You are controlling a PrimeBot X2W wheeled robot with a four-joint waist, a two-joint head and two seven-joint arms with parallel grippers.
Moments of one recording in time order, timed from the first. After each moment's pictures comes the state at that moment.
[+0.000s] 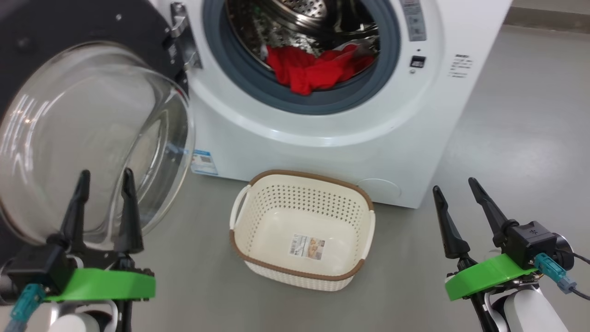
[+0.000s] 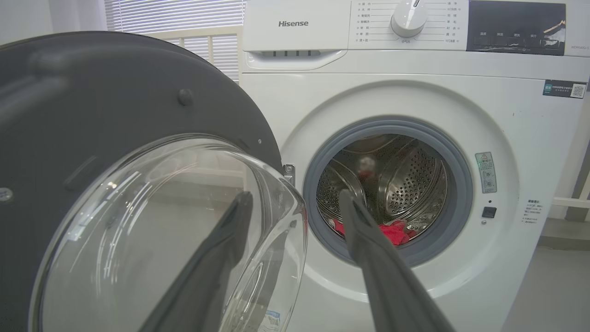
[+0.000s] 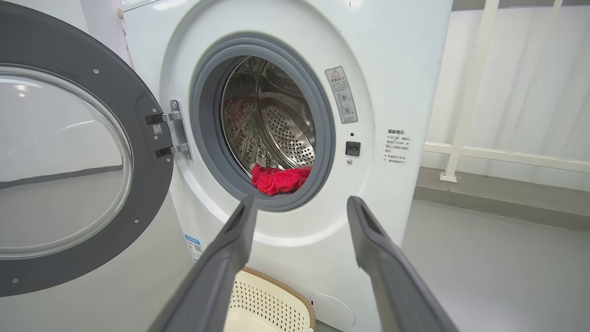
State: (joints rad) left arm -0.22 0.11 0.05 0.09 -0.26 -0.03 -0.22; right arm -0.15 -0.05 0.01 0.25 0.19 0.13 -0.26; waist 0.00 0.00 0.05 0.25
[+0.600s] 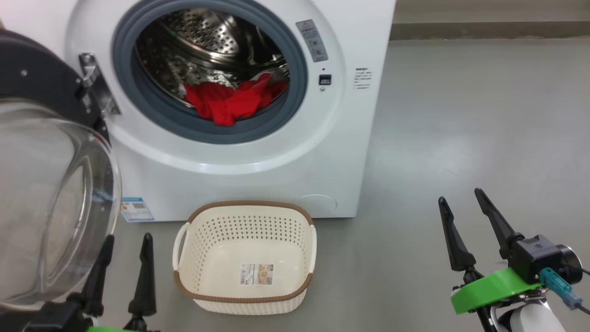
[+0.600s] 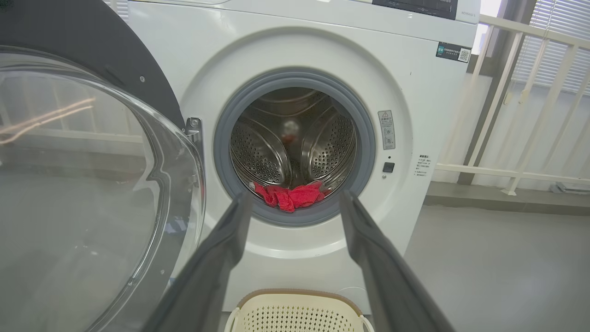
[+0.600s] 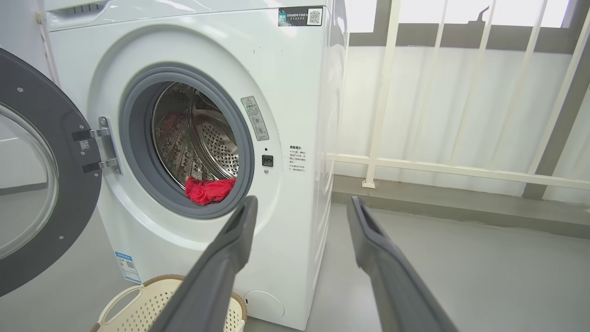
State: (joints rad) left arm -0.04 0.11 0.03 0.08 -0.31 -0.08 -0.24; right arm -0.10 -0.05 -0.01 0.21 0.16 0.13 -0.26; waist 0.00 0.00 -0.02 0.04
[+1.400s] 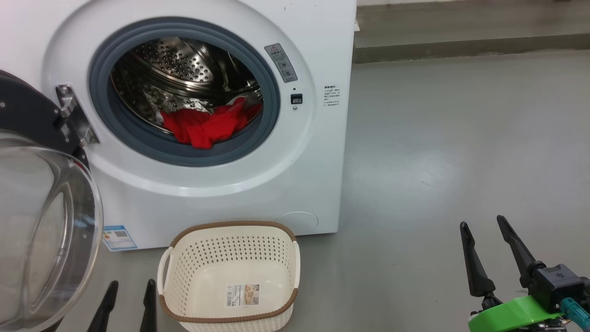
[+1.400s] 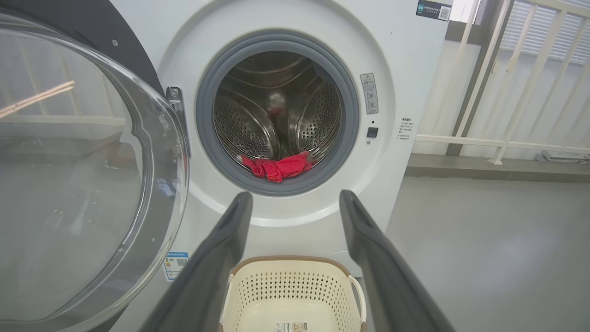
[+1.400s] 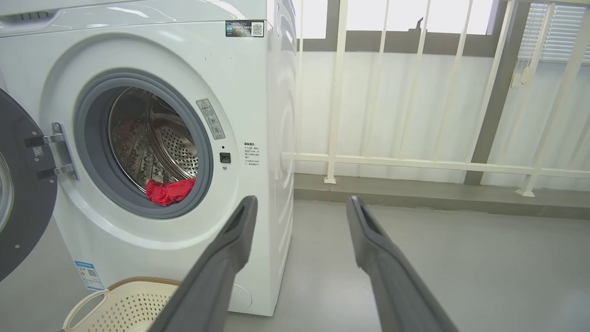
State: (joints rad) left arm 0.13 0.12 0.03 0.08 -0.28 -0.07 -0.25; right arm 0.04 -0.04 -0.09 0.14 0.14 0.13 -0.26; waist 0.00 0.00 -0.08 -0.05
